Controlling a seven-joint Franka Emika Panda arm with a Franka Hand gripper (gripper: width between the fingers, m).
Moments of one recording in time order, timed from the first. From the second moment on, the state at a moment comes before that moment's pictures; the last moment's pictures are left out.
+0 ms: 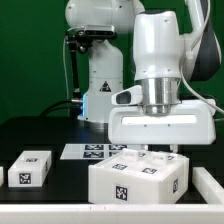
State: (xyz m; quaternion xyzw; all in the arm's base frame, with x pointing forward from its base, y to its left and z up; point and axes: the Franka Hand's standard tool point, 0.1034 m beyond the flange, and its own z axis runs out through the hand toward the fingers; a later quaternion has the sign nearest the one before) arm 0.485 0.103 0.018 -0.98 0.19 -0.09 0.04
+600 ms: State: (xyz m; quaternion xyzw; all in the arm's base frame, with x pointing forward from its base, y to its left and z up) arm 0.485 0.103 0.018 -0.98 0.19 -0.09 0.04
